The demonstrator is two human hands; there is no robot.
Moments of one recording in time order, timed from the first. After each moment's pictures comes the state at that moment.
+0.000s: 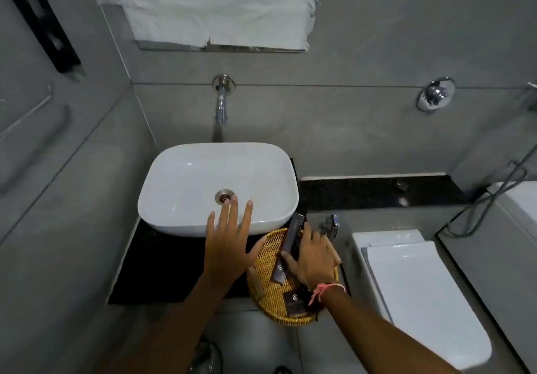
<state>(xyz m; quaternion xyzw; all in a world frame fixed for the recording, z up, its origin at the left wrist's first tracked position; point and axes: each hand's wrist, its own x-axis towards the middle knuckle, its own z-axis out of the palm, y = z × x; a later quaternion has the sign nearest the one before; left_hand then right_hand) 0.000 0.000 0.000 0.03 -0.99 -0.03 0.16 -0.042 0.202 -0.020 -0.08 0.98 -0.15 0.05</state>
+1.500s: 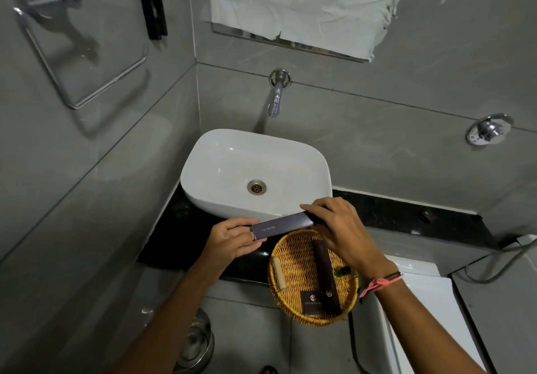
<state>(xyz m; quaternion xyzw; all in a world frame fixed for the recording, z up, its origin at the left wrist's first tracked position) 0.061 -0.062 0.002 0.12 -0.50 -0.86 0.02 -0.054 0.186 0.088 -0.42 0.90 -0.12 -0.06</state>
